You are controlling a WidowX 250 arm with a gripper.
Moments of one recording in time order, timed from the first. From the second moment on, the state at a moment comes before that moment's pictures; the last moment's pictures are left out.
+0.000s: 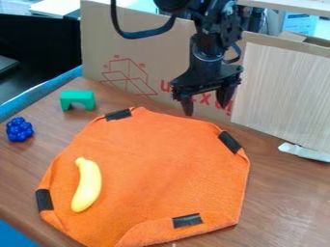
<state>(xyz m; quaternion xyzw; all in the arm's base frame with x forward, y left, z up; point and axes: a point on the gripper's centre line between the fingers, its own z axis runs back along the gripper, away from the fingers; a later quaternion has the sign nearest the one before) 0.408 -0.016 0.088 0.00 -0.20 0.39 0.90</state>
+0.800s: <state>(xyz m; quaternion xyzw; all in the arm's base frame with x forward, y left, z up) 0.448 -0.056 0.044 0.00 -0.16 0.37 0.91</state>
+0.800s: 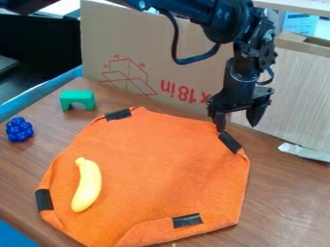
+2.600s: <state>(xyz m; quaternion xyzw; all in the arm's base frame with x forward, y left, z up) 0.420 -0.044 0.026 -0.08 -0.14 0.39 0.91</state>
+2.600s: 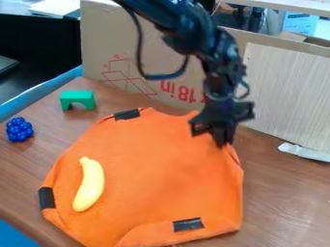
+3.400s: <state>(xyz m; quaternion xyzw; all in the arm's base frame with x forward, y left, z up) 0.330 -0.005 0.082 -0.15 -0.15 0.39 0.90</state>
